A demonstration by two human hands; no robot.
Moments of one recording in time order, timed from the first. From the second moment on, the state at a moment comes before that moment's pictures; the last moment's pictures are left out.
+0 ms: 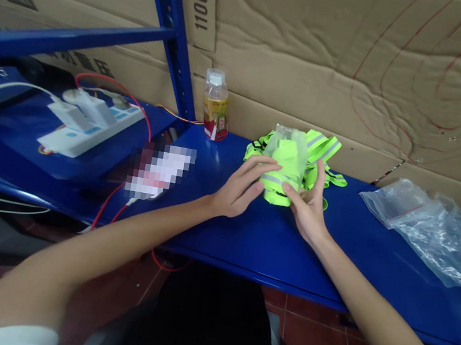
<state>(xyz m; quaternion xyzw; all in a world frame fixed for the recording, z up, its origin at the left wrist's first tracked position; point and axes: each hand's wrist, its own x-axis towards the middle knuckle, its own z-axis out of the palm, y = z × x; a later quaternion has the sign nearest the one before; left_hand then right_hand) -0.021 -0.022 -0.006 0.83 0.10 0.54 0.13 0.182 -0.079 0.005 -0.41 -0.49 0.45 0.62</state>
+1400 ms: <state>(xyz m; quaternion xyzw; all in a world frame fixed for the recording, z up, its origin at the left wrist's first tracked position) -0.007 -0.029 -0.012 0.78 0.13 0.60 0.11 0.181 -0.086 0.004 -0.46 -0.54 0.31 0.63</state>
